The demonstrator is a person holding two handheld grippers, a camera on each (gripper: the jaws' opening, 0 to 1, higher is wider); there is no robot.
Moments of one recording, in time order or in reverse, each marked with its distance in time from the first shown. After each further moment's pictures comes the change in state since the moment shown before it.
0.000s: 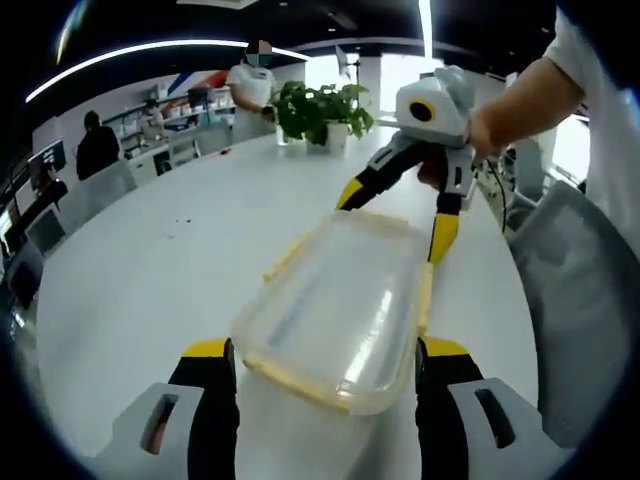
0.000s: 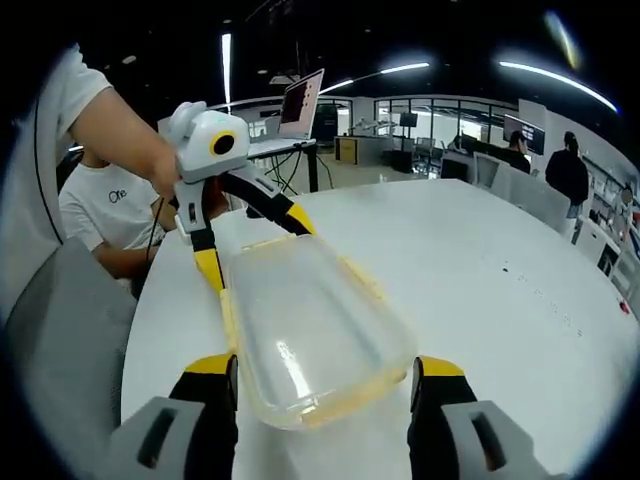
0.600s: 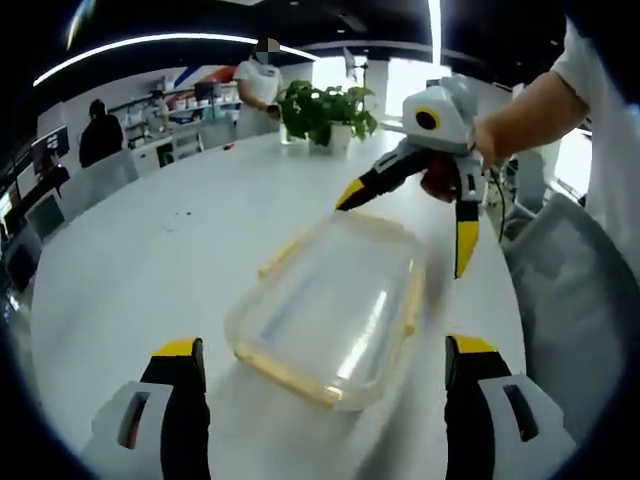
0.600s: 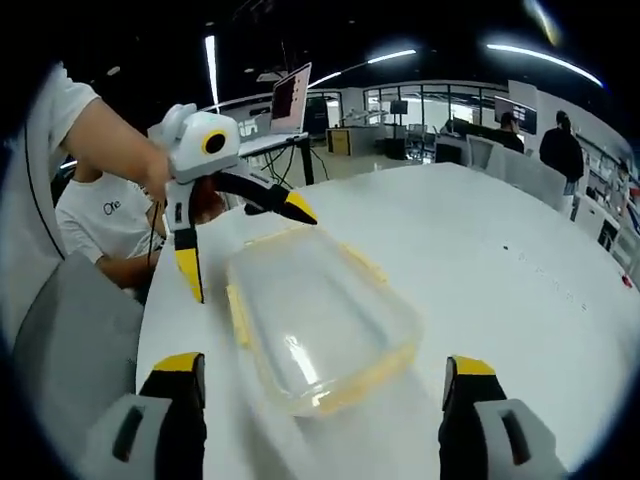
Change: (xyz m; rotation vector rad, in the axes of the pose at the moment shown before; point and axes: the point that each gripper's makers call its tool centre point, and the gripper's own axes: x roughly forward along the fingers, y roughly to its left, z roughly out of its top) left arm -0.008 -0.010 0.004 -0.075 -0.040 -0.027; right arm -0.009 0.007 -0.007 0.087 0.029 -0.002
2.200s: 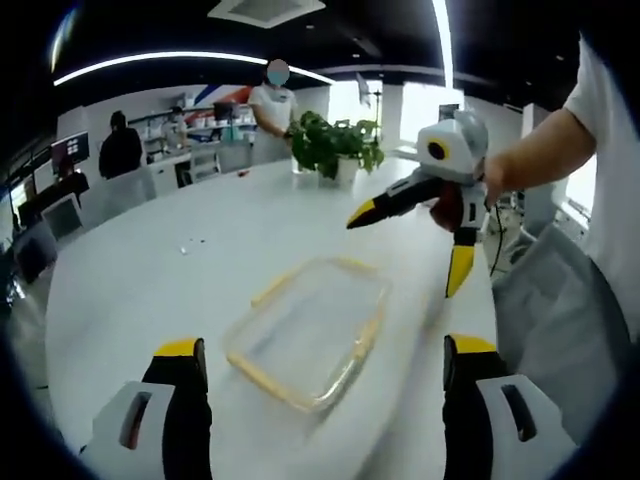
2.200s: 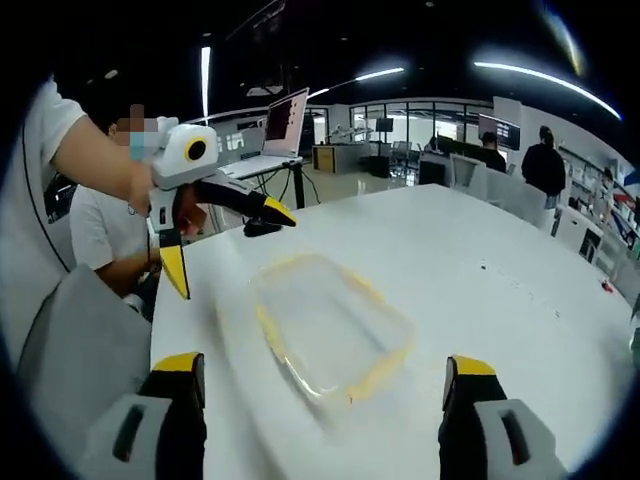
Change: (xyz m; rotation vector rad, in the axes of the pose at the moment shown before) left arm -0.036 -0.029 0.029 -0.006 -0.081 0.081; right arm -0.036 0.025 0.019 -0.018 -0.078 -0.081
